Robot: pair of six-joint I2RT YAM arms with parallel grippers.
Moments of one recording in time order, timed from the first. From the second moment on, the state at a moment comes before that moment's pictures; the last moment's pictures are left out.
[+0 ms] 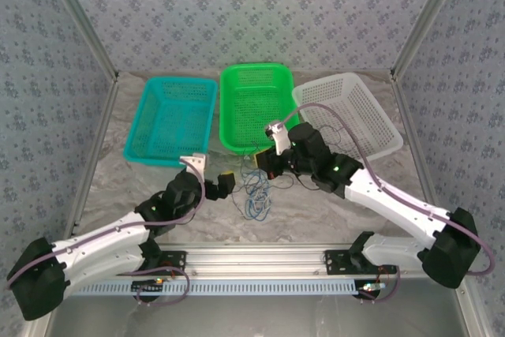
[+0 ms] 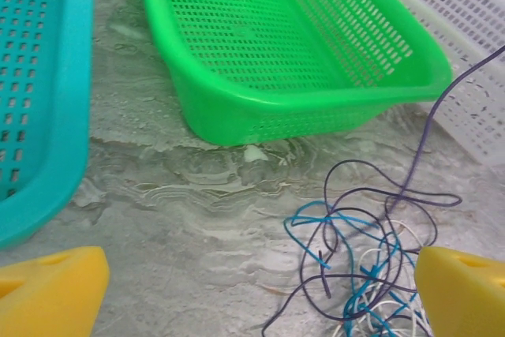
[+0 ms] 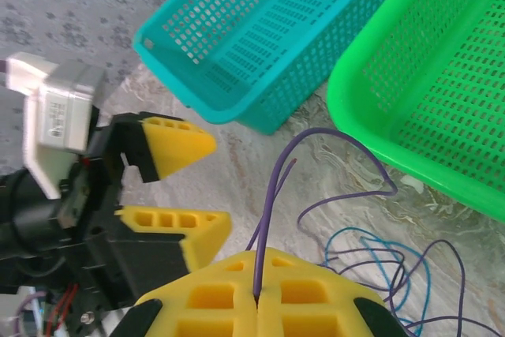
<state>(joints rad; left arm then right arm) -0.88 0.85 0.32 0.11 -0.28 -0.53 0.81 1.15 0.92 -0.28 -0.24 0.36</state>
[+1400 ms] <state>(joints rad) -0.98 1.20 0.53 0.33 -0.24 -0.48 0.96 0.92 1.21 -0.23 -0.22 0.46</state>
